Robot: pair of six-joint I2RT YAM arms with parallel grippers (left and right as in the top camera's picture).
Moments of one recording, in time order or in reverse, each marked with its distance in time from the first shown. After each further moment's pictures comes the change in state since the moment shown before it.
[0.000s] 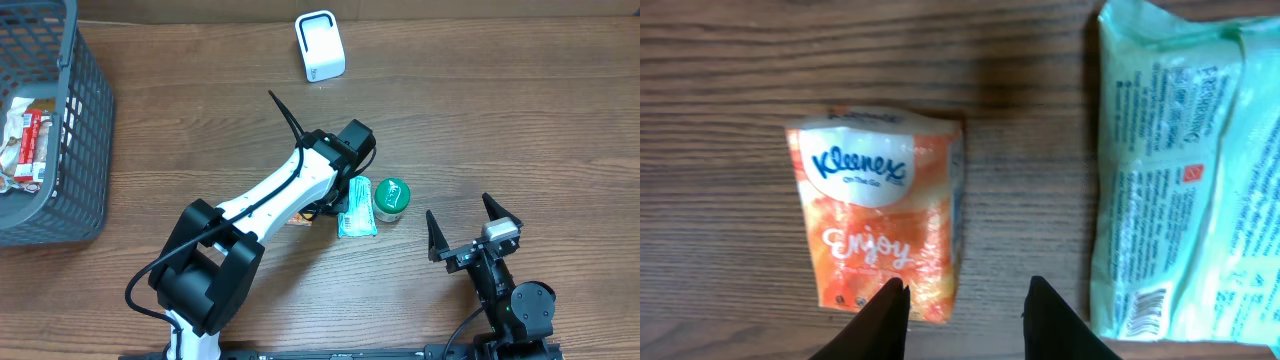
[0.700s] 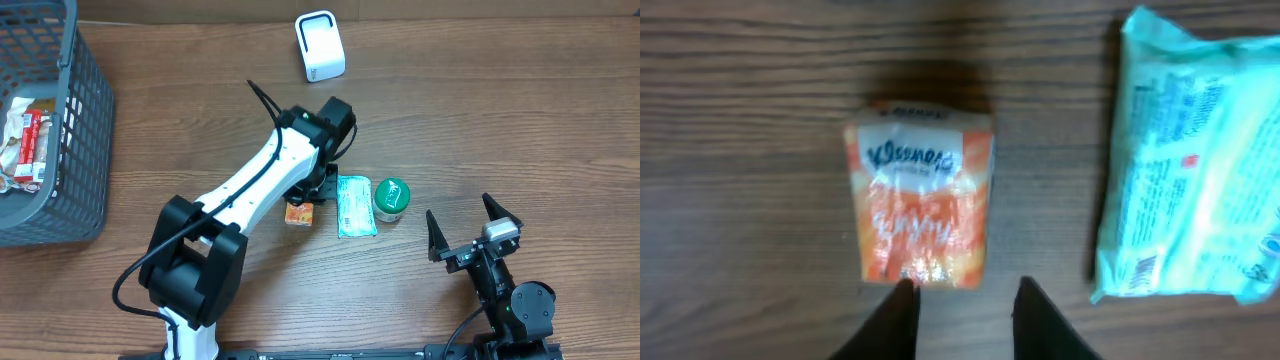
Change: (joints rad) left arm 0.096 -0.001 0.075 -0.103 0.122 0.078; right arm 0.000 0.000 0.000 0.000 0.000 0.000
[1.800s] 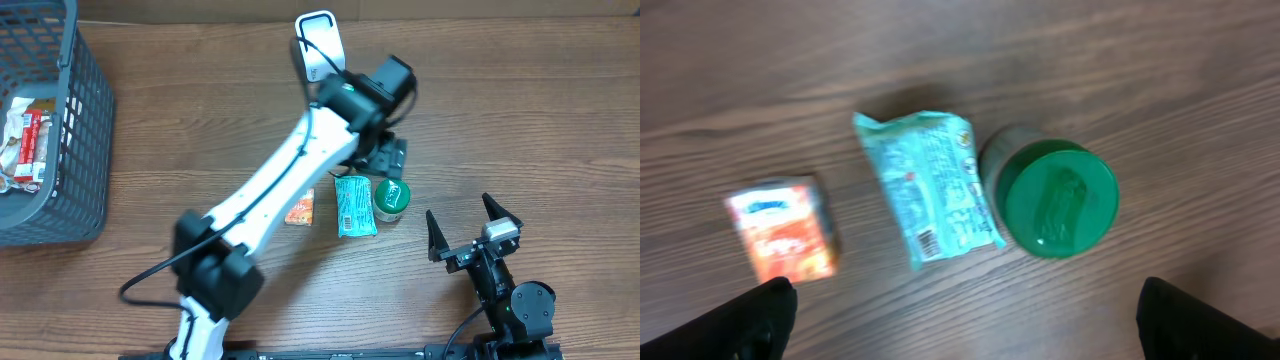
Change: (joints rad) left arm -0.114 0.089 0.573 -0.256 0.071 0.038; right arm 0.000 0.000 0.000 0.000 0.000 0.000
